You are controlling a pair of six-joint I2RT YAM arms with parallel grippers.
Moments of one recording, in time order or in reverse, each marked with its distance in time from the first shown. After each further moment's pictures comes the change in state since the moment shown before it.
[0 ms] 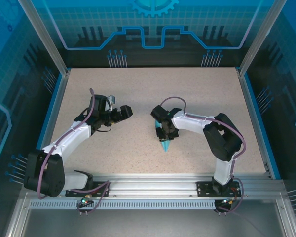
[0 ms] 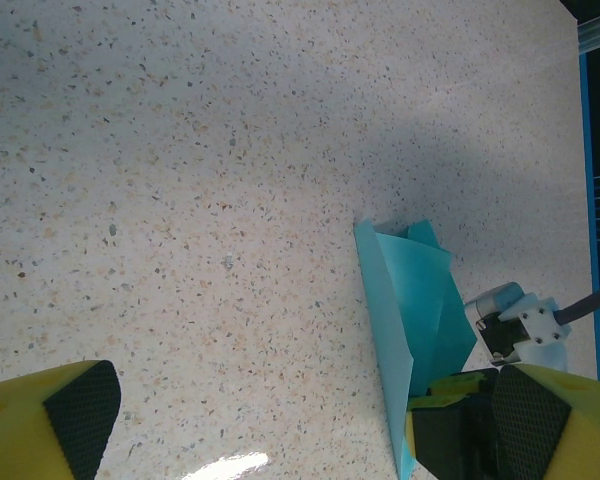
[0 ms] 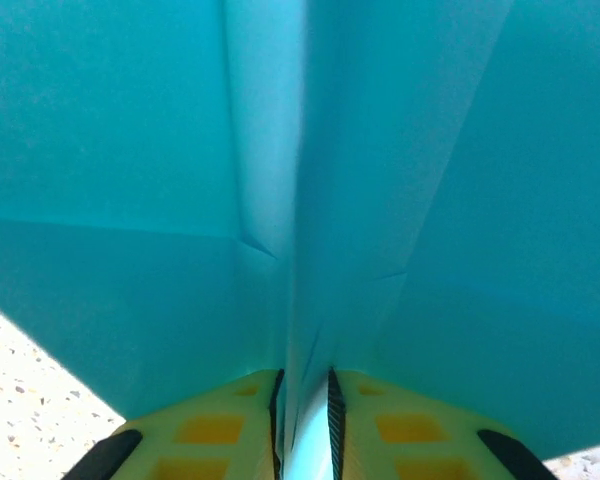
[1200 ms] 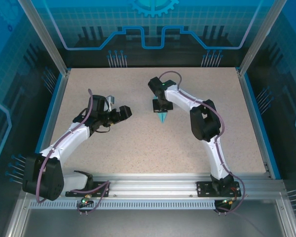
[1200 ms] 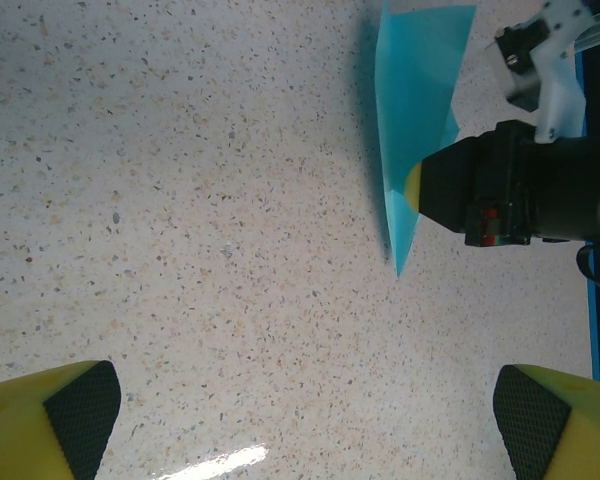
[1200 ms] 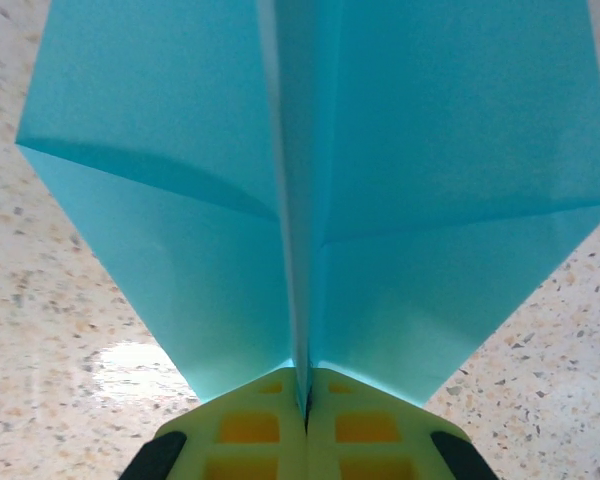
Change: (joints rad) left arm 0.005 -0.035 0.000 -0.037 0.006 0.003; right arm -0.172 0.442 0.758 -0.281 0.113 -0.042
